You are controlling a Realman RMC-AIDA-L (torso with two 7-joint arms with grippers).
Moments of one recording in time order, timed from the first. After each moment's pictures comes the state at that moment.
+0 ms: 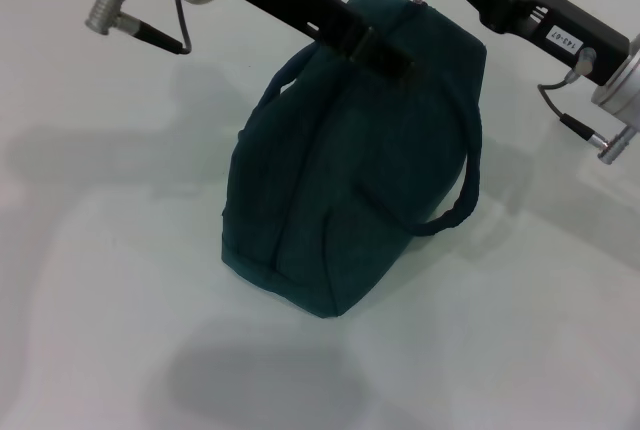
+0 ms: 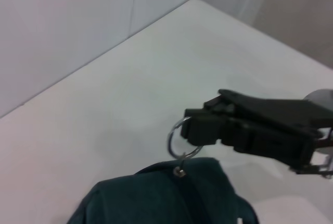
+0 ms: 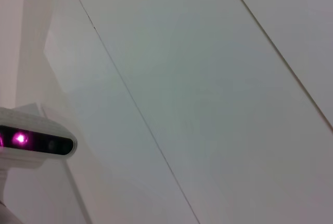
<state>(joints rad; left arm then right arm) -0.78 -2.09 1.28 1.64 2.31 1.69 -2.80 0.66 2.03 -1.51 -0.28 -0.57 -1.40 1.20</state>
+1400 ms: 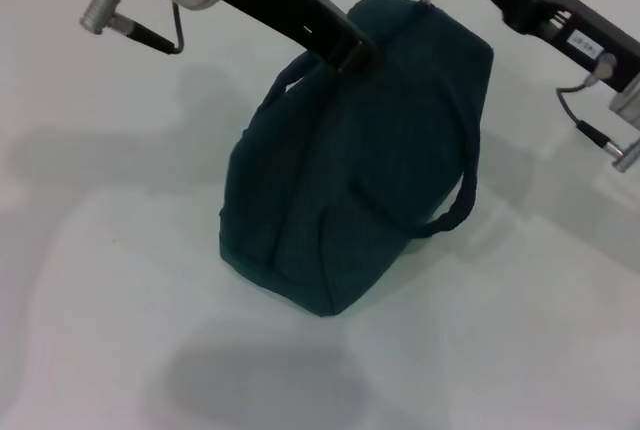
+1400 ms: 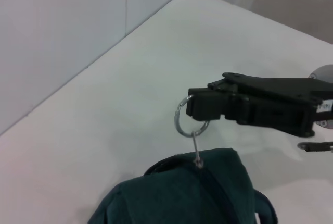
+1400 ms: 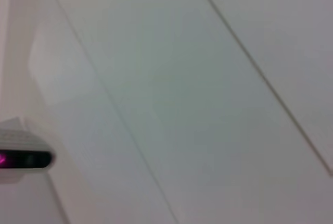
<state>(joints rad) -0.77 -2.09 1.30 1.64 2.33 1.68 -2.69 0.63 2.03 -1.51 -0.28 -0.52 -1.40 1.20</state>
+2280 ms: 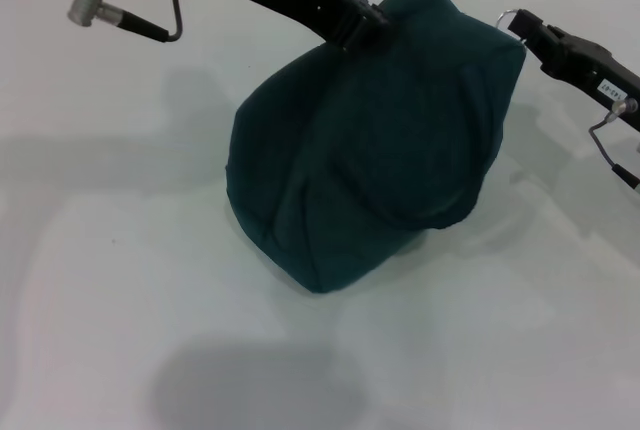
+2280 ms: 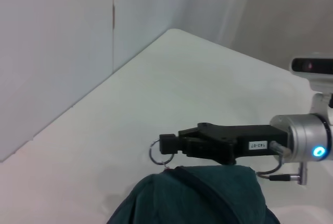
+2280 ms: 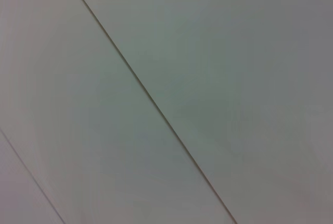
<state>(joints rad) -0.72 -2.09 1.26 1.69 2.24 1.66 -2.65 0.56 2.02 -1.50 -0.24 -0.49 -1.16 1.19</state>
